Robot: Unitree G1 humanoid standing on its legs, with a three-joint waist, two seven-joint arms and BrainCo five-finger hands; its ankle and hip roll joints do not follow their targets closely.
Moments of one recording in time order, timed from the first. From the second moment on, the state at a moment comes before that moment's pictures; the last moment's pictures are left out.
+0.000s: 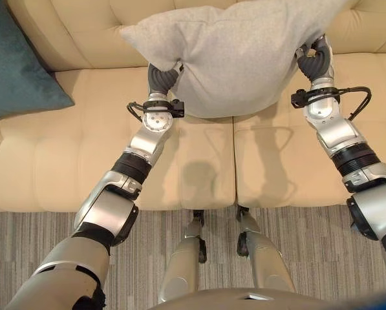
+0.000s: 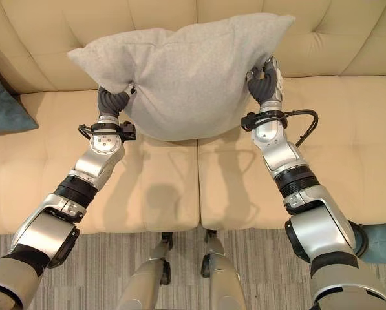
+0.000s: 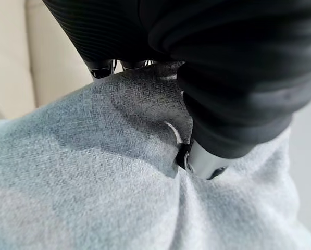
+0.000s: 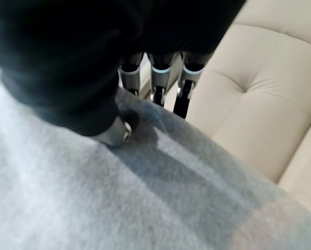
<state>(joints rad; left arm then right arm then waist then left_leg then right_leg) -0.91 0.37 -0.39 0.64 -0.40 -0.19 0.48 -1.00 -0.57 0.43 0.69 0.06 -0.09 -0.48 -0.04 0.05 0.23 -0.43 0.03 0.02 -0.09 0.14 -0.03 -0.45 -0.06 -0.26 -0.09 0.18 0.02</state>
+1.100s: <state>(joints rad) -1.04 0.70 -0.34 0.82 -0.48 -0.19 0.35 -1.11 -0.87 0.46 0.89 0.14 -0.05 -0.39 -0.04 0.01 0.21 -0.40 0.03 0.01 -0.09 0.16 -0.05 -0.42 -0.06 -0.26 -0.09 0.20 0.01</state>
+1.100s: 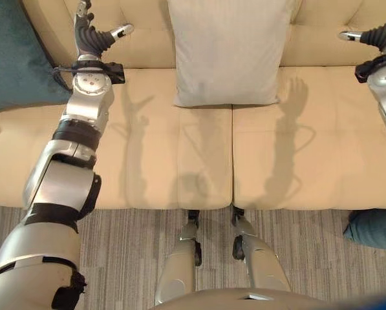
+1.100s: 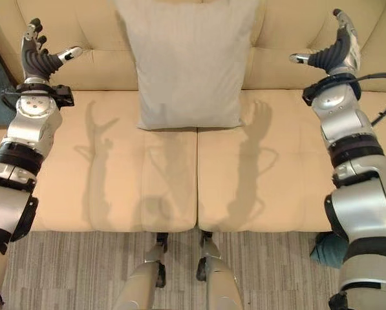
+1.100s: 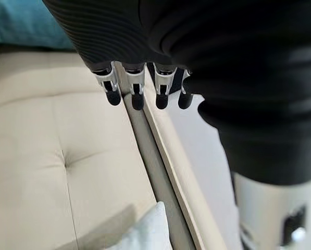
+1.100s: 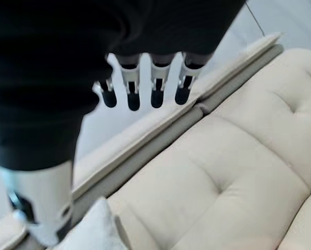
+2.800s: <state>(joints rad) -0.01 0.27 -0.19 1.22 0.02 -0.06 0.09 -0.08 -0.32 0.23 1.23 -0.18 -0.03 -0.16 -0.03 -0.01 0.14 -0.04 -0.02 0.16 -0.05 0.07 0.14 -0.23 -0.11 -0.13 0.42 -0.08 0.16</state>
